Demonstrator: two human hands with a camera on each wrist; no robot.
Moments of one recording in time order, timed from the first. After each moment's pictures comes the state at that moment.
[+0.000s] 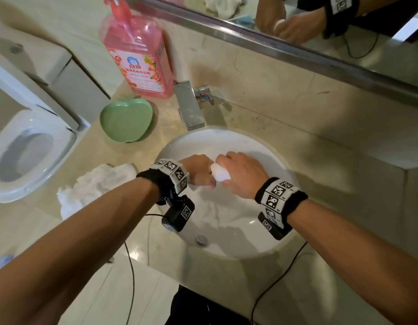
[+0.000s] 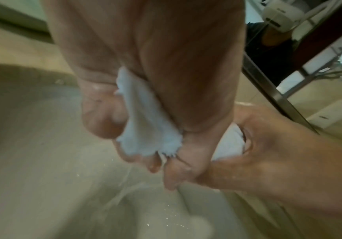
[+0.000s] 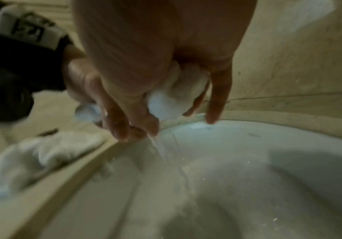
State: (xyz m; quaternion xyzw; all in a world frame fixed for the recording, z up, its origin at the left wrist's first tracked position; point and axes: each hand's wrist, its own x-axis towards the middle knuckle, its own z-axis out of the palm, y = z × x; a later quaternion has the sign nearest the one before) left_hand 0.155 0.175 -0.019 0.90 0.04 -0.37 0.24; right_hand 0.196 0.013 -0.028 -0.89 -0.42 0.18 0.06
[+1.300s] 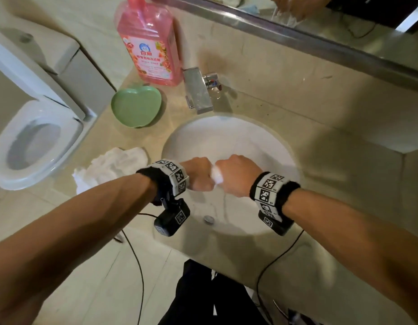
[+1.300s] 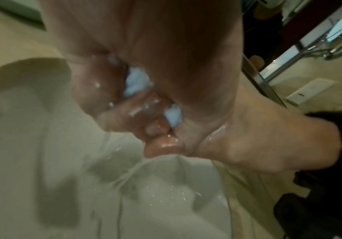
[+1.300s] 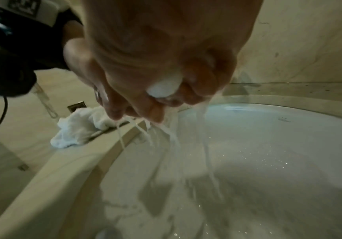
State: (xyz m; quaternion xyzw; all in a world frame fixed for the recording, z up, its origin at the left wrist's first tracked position) left_hand 0.091 0.167 -0.002 0.90 0.04 -0.38 0.21; right_hand 0.143 0.028 -0.019 -0.87 -0.44 0.23 -0.01
